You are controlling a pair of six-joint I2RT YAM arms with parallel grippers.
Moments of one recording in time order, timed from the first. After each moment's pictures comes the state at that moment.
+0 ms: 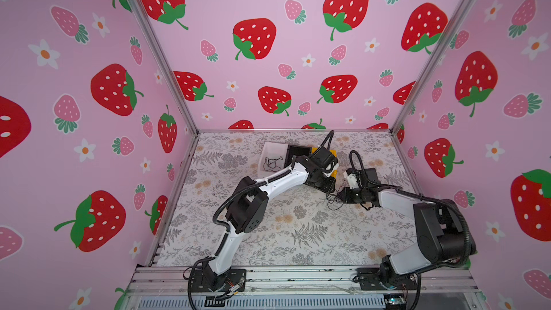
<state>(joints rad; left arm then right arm) -0.84 2.21 1.89 -0.76 0.29 -0.25 0.28 1.54 0.69 -0.17 -0.39 0.16</state>
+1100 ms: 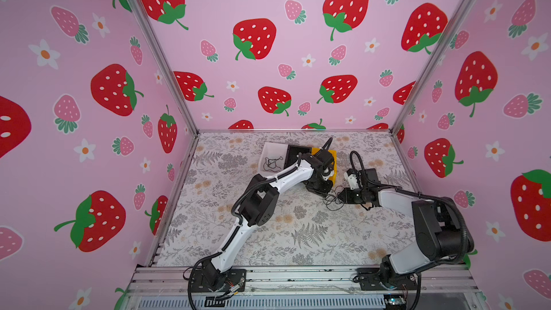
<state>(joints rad) -0.79 2.34 2.03 -0.98 0.37 -0.26 0.25 1.55 0.69 -0.16 -0.40 0.15</state>
